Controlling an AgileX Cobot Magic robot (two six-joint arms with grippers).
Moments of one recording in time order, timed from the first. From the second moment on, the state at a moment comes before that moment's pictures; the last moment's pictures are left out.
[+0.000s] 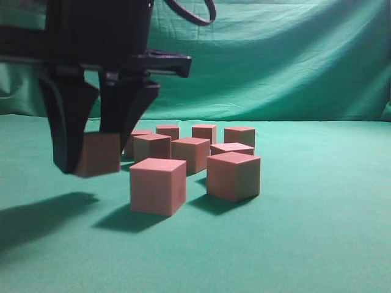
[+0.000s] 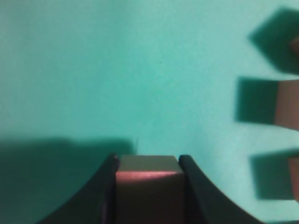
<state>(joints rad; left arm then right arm) -0.02 -0.01 0.02 0.02 0.35 0.01 1.01 1.98 -1.40 -0.06 0.77 0.15</state>
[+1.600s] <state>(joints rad) -0.02 -0.01 0.02 0.02 0.35 0.01 1.01 2.02 -1.67 -0.11 1.01 0.17</state>
